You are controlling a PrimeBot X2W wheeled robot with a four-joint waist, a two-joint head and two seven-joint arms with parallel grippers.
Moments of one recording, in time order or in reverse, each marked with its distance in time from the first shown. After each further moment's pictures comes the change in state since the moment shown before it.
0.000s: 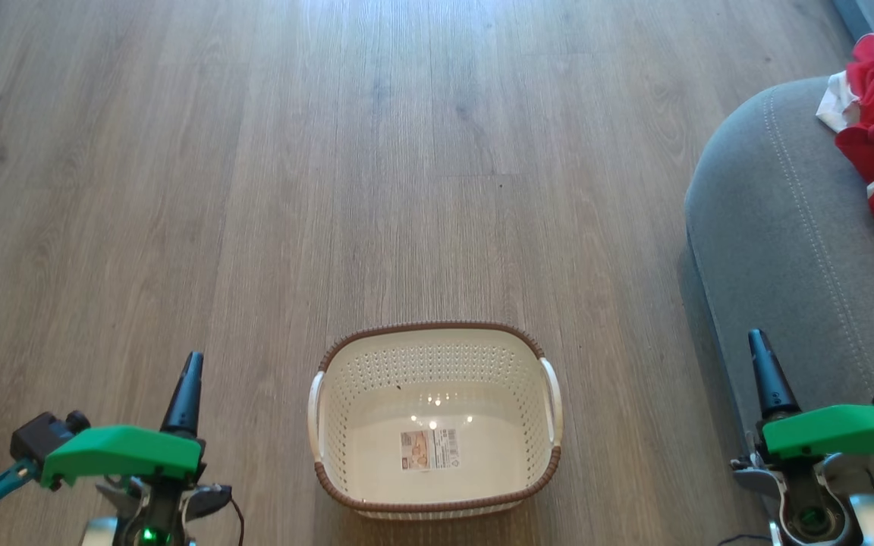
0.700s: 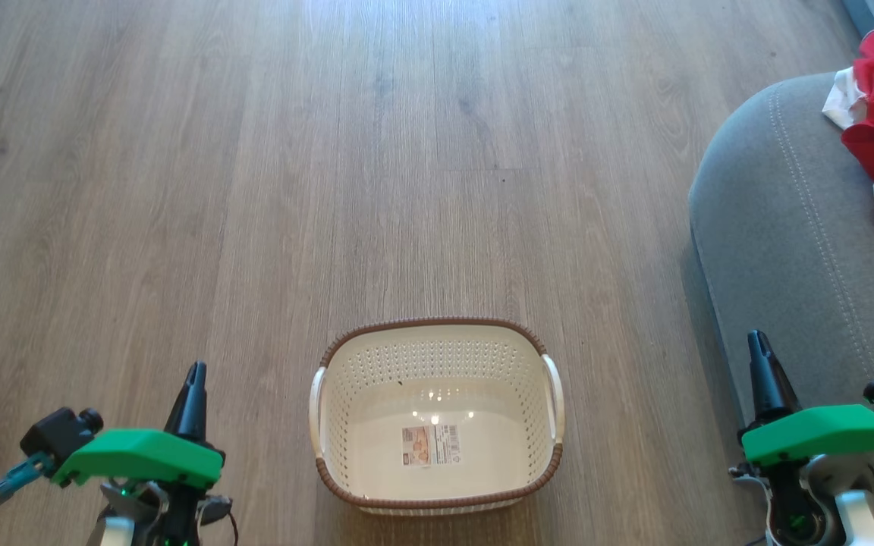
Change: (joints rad) left arm -0.001 0.008 -0.028 0.036 0.221 0.018 -0.061; right arm 0.000 0.000 0.006 0.013 -0.267 0.000 -0.058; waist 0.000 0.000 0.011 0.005
